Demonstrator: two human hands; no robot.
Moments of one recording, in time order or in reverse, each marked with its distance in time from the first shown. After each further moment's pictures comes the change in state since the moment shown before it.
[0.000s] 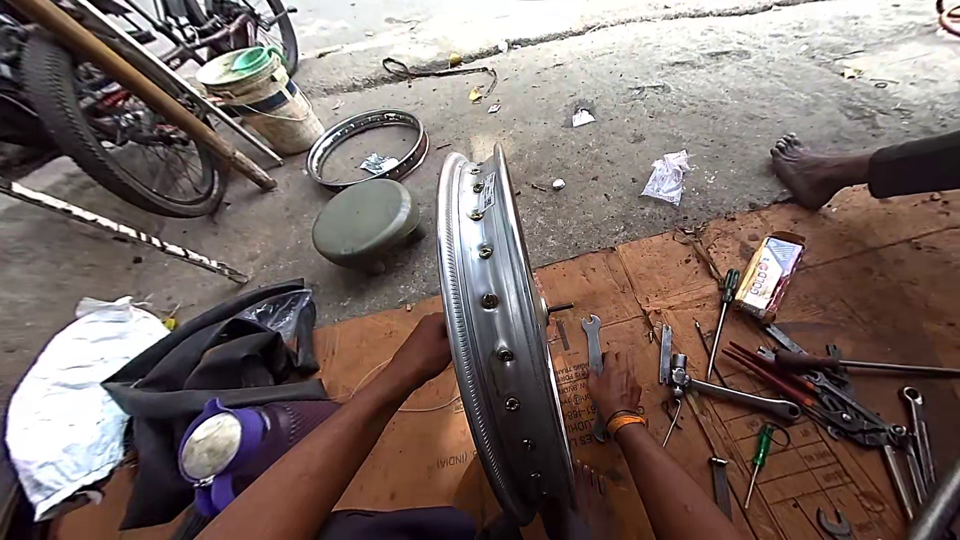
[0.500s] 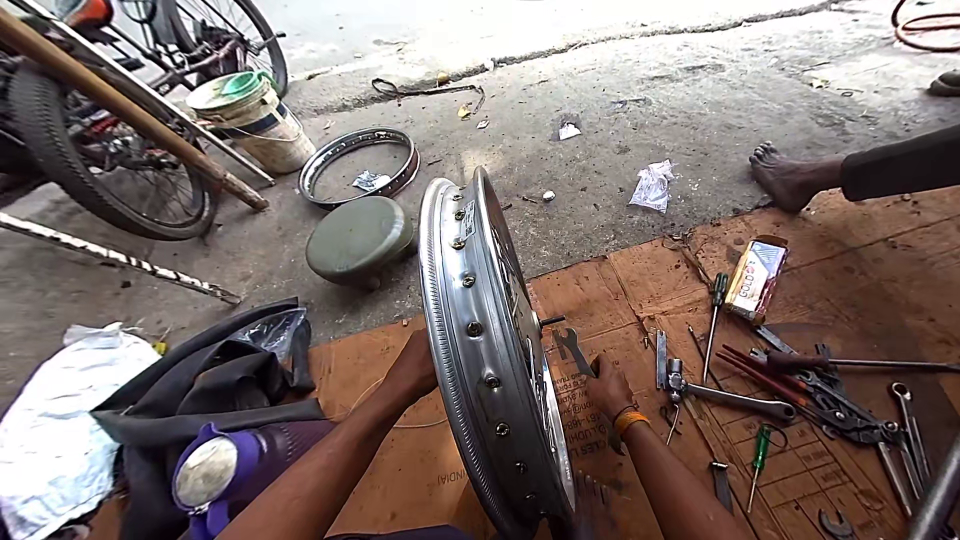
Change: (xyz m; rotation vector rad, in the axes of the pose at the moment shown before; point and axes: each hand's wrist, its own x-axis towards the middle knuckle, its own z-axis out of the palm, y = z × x) left_hand -0.009 0.004 -0.005 0.120 0.057 0.095; right_hand 0.002 -0.011 -0.029 0.326 -0.289 0.055
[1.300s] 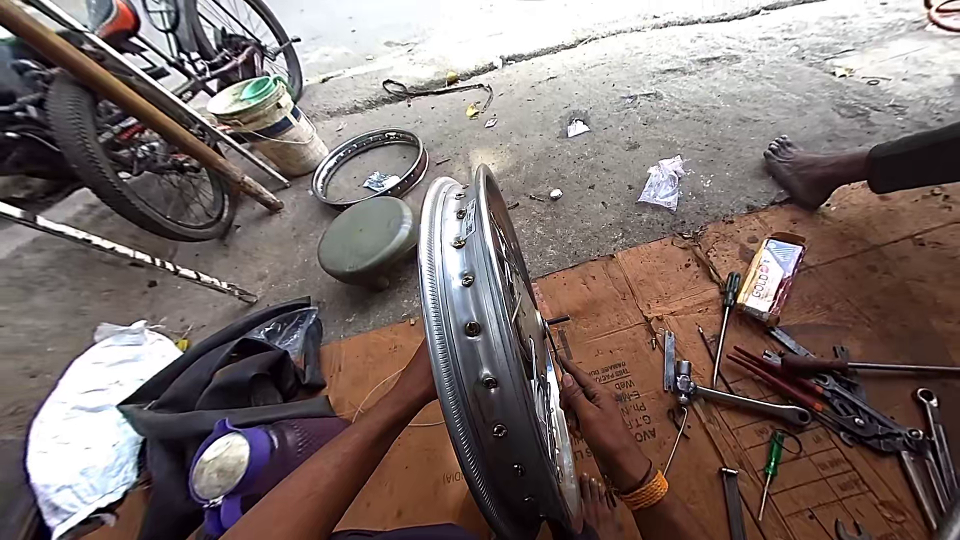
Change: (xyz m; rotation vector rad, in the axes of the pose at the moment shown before) left_hand -0.010 0.005 0.011 -0.163 0.085 0.051; right_hand -0.096 -0.041 -0.007 0.821 -0.231 -0.349
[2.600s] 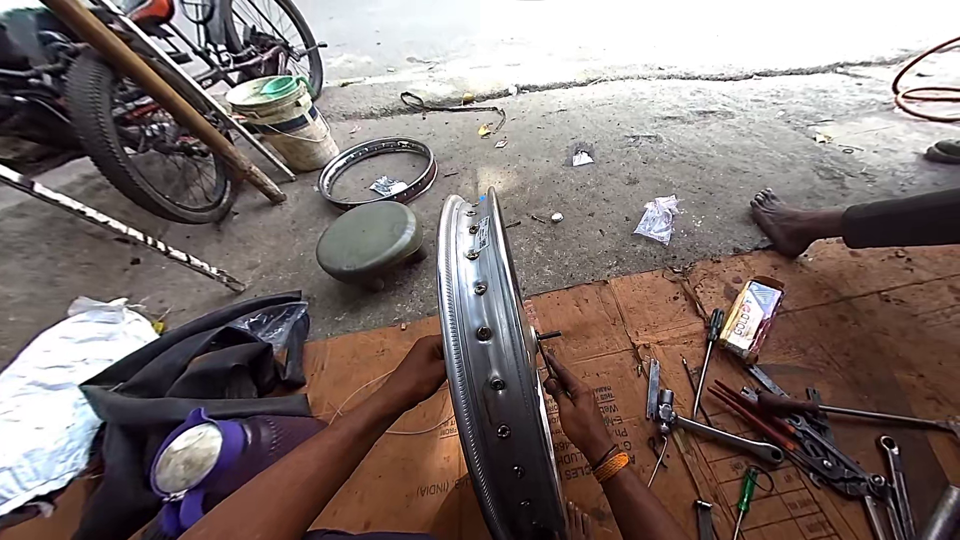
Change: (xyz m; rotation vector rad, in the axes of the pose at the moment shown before) left_hand 0.013 -0.008 0.000 -0.335 -0.083 -0.141; right_hand 0.059 0.034 -0.021 -0.419 0.043 -0.249
